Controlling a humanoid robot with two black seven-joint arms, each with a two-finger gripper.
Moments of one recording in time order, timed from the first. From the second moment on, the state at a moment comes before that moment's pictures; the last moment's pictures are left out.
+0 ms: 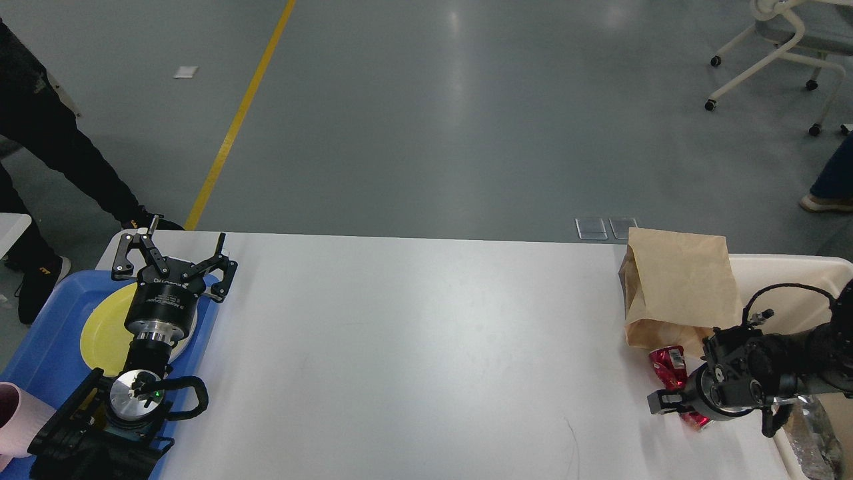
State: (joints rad) left arm -0.32 0.14 -1.39 -0.78 0.08 -0.50 -0.23; right arm 1.18 -0.31 -1.22 0.99 -0.45 0.08 -0.08
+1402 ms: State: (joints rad) left arm -0.32 0.14 -1.39 -0.78 0.08 -0.50 -0.23; right arm 2.15 -0.47 -1.42 1.53 0.09 0.64 -0.14
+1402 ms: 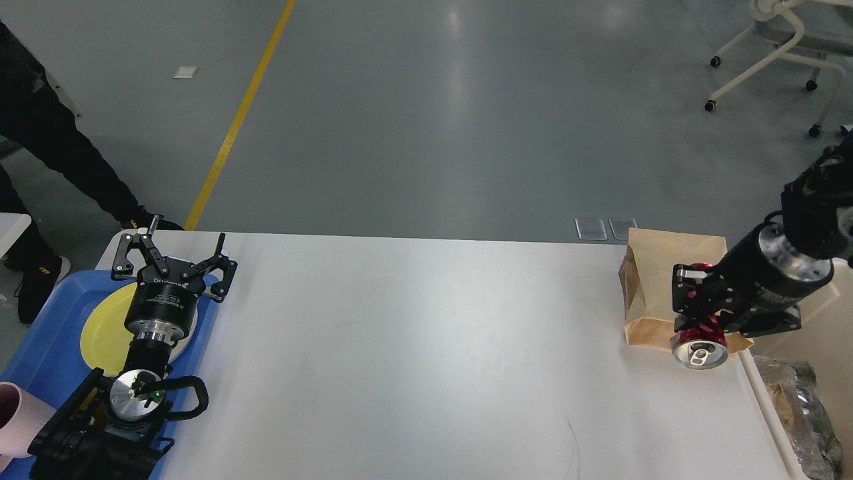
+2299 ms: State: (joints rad) left arm -0.32 0.14 -1.39 -0.78 0.08 -0.50 -0.23; right arm 2.25 -0.64 -1.71 1.46 0.16 0.54 -0.15
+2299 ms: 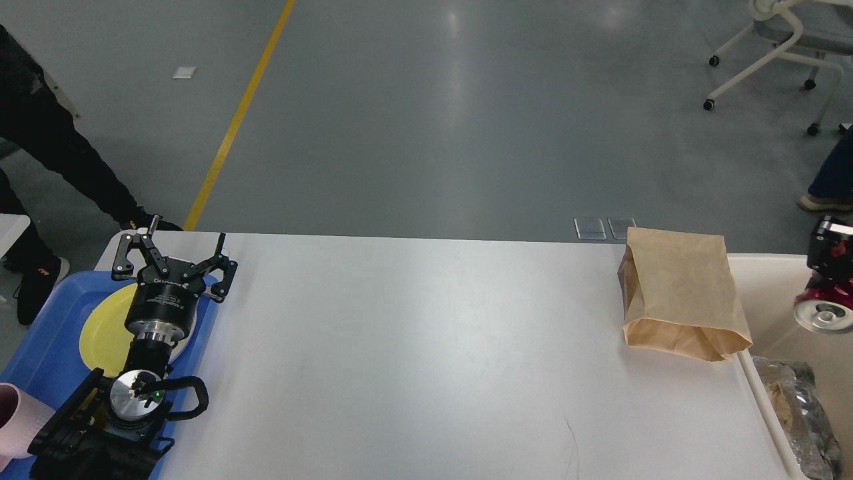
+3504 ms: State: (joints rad) left arm -0.32 0.14 -1.39 -0.77 0.08 -0.50 -0.23; right arm 0.52 -0.38 -0.95 0.02 0.15 0.14 -0.15
